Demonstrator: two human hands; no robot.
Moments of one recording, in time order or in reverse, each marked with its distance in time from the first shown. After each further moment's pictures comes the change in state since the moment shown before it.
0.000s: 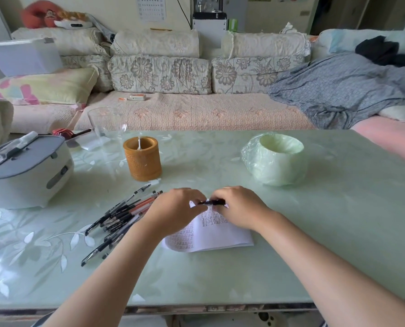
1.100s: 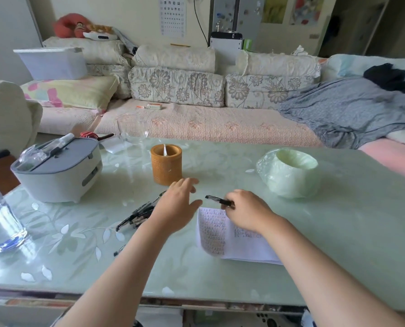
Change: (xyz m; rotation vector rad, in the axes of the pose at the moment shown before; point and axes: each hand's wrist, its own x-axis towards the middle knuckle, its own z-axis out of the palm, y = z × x) left_hand -0.021 -0.038 -0.028 -0.066 0.204 -0.052; right_hand 0.012 -0.049 -0.005 -0.030 -0.052 0.146
